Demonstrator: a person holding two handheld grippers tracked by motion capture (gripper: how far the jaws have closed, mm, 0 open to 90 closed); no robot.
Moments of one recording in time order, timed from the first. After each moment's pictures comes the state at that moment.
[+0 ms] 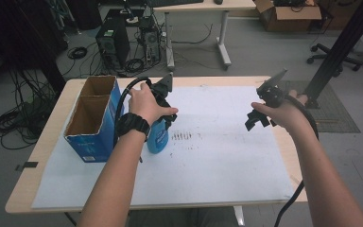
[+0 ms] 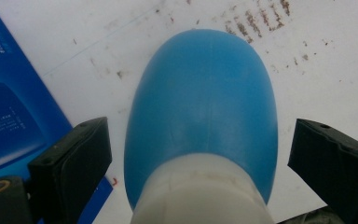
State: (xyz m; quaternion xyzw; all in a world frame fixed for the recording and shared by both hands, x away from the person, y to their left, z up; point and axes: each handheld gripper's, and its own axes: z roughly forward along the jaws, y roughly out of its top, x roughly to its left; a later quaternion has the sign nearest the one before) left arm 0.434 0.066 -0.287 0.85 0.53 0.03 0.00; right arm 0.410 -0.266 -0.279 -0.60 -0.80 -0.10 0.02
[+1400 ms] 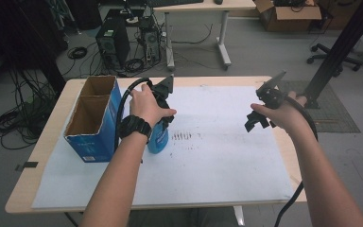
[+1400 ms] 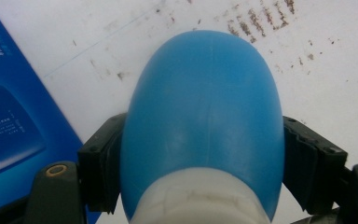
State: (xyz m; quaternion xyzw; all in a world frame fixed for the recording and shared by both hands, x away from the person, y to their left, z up) left arm 0.434 0.064 -0.291 0.85 0.53 0.04 0.00; right arm 0.409 -0.265 -0.283 -0.60 -0.80 -0.10 0.02
